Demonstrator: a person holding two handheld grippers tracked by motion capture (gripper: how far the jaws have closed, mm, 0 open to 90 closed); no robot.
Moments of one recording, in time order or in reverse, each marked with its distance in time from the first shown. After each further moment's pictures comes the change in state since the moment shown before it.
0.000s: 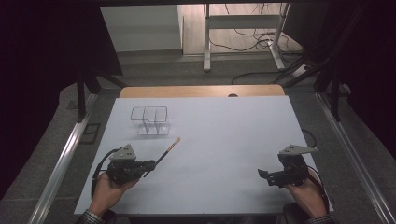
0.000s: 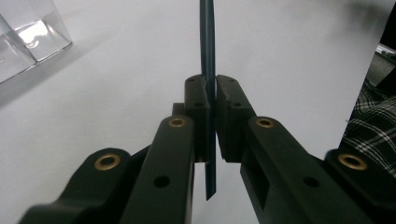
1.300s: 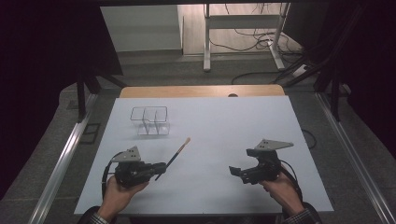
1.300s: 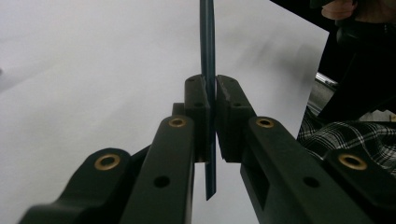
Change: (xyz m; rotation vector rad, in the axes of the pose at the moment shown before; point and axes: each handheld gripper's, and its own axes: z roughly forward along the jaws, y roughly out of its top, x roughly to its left) left arm -0.017 0.006 0.011 -0.118 -0.148 -0.033; right arm 0.059 0.042 0.026 -0.126 0.248 -0.022
